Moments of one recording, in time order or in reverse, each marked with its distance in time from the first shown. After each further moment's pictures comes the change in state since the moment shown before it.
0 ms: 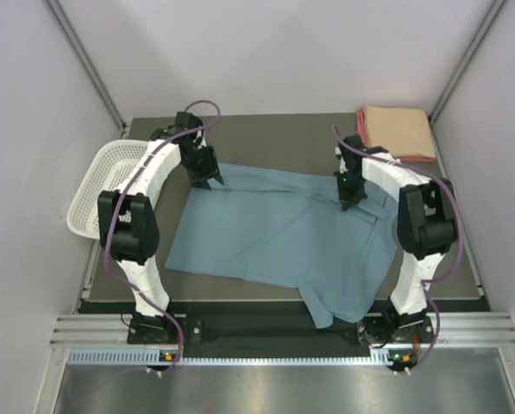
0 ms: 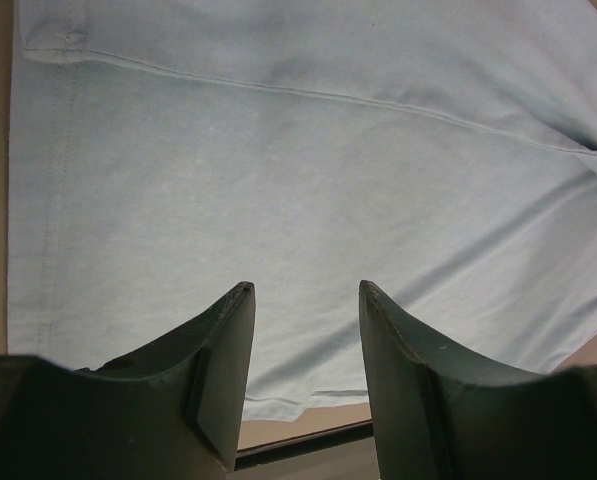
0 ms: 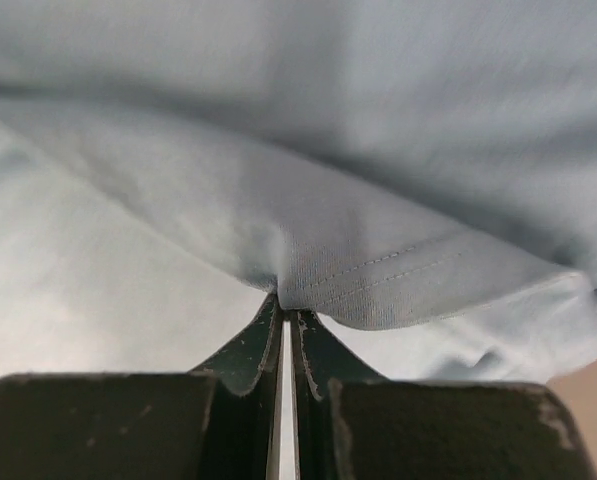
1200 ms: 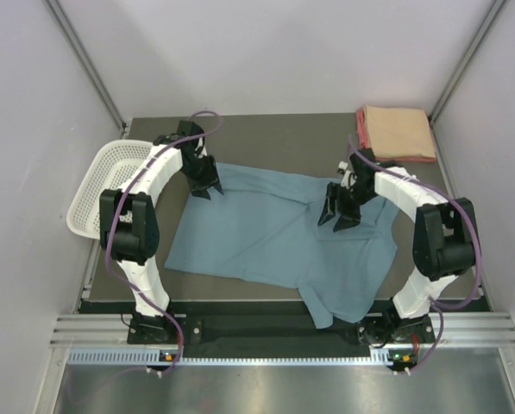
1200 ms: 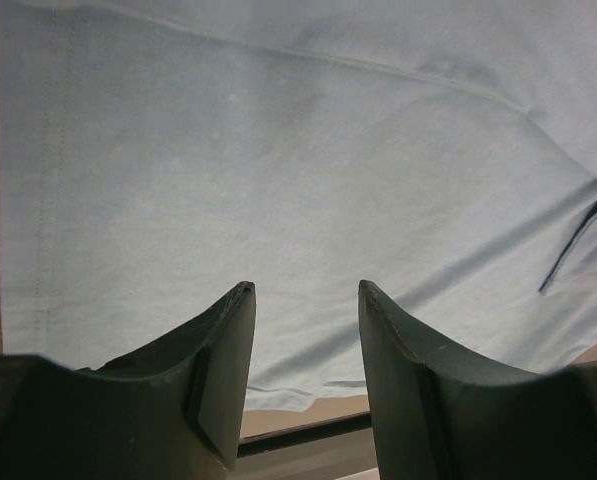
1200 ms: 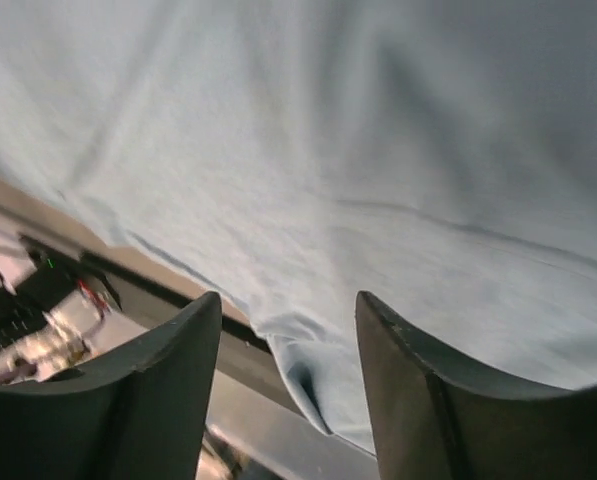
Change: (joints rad) left arm 0.000 -0.002 -0.085 0.007 0.003 0.002; right arm -0.003 -0.208 -0.226 -0.047 -0.525 0.205
